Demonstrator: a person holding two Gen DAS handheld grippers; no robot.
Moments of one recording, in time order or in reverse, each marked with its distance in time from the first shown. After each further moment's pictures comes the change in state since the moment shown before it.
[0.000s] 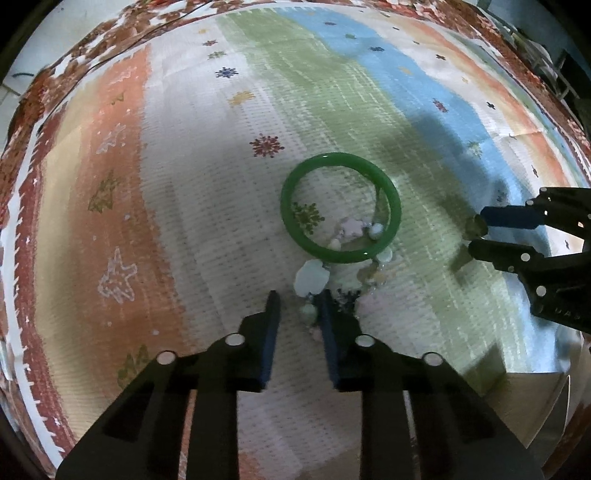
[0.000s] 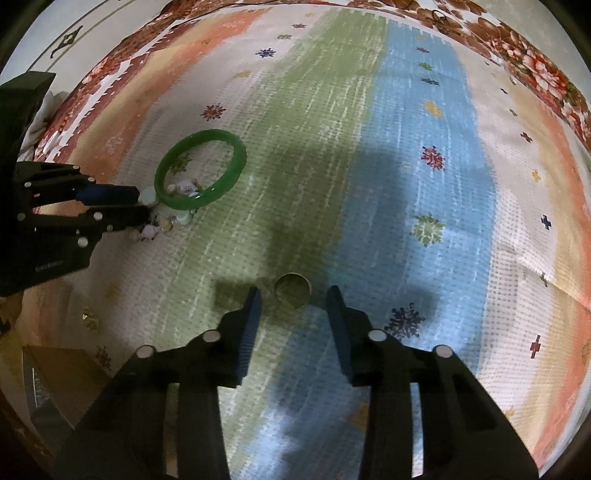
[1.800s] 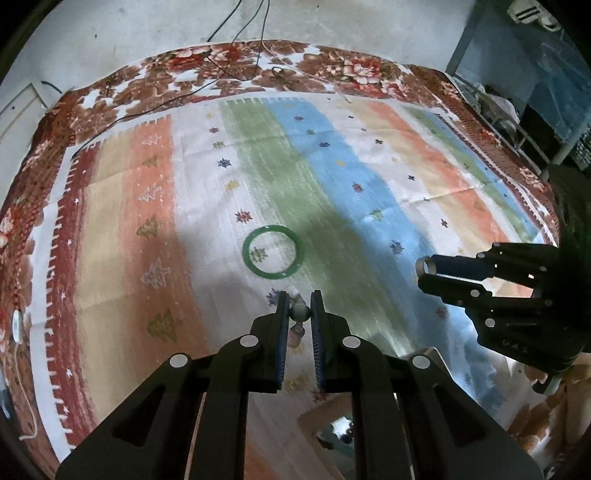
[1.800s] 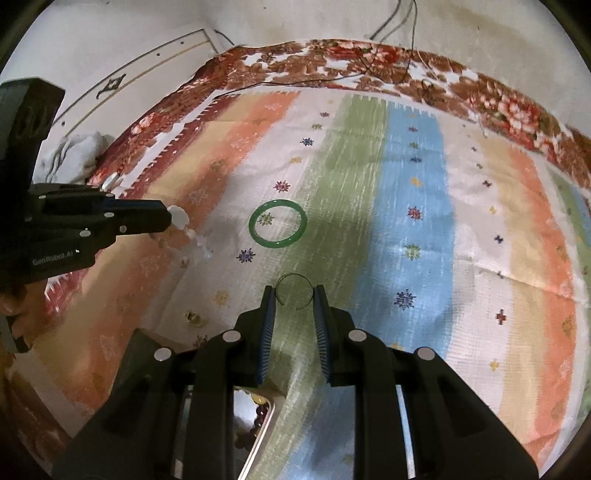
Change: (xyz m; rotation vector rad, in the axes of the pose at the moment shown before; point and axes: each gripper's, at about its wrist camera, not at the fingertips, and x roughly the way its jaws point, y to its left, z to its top) left arm -0.133 -0.033 -0.037 -0.057 -0.261 -0.105; right arm -0.123 0.049 -0.045 0.005 -0.266 0.024
